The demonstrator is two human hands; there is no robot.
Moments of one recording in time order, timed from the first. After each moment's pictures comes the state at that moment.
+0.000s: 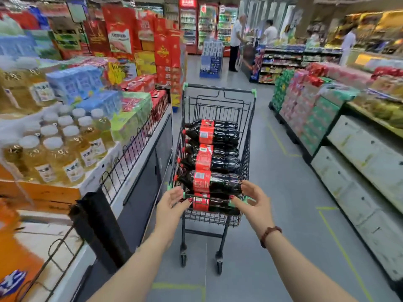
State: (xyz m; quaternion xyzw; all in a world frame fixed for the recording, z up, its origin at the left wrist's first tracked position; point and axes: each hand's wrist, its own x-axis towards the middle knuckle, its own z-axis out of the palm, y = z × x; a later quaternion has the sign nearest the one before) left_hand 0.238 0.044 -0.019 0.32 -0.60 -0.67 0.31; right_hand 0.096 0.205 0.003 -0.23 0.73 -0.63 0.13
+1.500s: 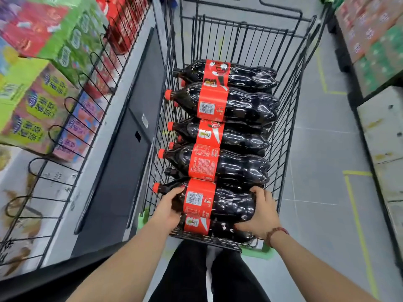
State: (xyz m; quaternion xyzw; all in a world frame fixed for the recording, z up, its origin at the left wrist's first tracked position) left_hand -0.019 -0.157 -0.180 0.55 -0.18 -0.81 0.06; right_hand -0.181 0.046 -0.169 -0.27 0.89 -0.20 0.29
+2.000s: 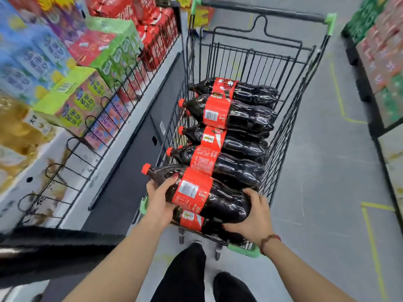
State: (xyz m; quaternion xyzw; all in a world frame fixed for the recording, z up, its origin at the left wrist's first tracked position) left_hand -0.008 -0.115 -0.121 0.50 -0.24 -0.77 0.32; right_hand -0.167 0.070 -0.136 -0.32 0.84 -0.34 0.28
